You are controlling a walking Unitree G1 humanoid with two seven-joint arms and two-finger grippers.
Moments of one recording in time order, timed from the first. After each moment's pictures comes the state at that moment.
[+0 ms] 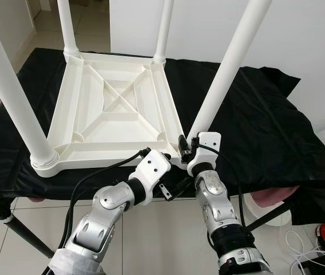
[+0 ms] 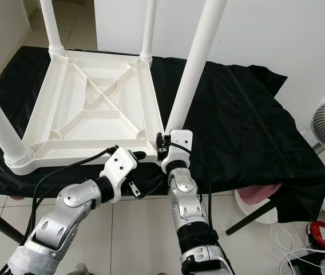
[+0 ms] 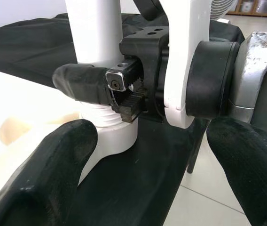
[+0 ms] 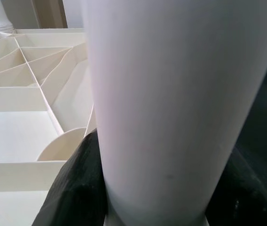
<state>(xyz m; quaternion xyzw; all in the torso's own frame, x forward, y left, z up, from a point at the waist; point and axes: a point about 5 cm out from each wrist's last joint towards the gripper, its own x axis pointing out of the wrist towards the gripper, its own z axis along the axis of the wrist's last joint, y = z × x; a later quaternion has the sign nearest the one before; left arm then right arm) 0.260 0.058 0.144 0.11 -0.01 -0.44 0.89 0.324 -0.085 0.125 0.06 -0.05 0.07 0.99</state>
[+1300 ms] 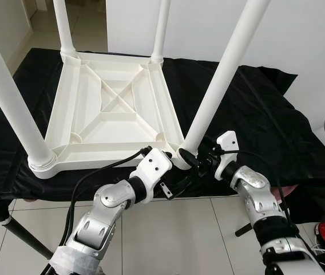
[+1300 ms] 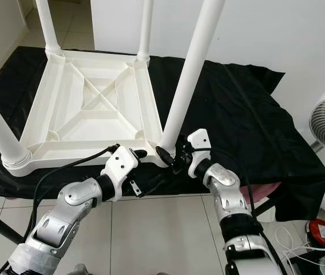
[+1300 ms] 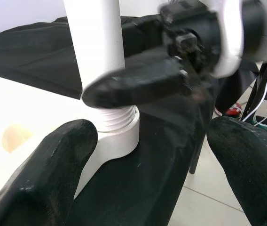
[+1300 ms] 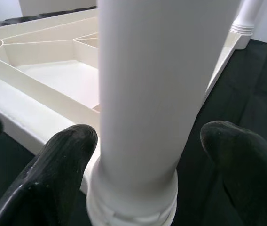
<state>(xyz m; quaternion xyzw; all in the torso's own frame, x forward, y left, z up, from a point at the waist) 0.263 0.057 0.146 0.11 -0.02 -0.44 0.89 0.337 -0.148 0.135 -0.06 -0.04 0.36 0.93</state>
